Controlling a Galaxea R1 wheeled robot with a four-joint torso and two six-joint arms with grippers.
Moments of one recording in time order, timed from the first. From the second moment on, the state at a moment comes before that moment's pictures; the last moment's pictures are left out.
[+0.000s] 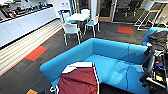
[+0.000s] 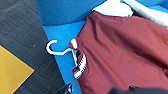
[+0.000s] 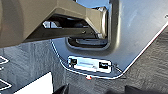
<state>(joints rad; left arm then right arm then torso) 0.84 2.54 -2.52 0.93 -0.21 -1.30 -1.58 3.02 -2.63 -0.34 0.19 0.33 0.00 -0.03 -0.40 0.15</state>
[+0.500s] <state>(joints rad) 1.14 2.60 -2.67 1.15 -0.38 -1.28 -1.57 3.02 -2.64 -0.34 0.18 0.34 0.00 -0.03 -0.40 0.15</state>
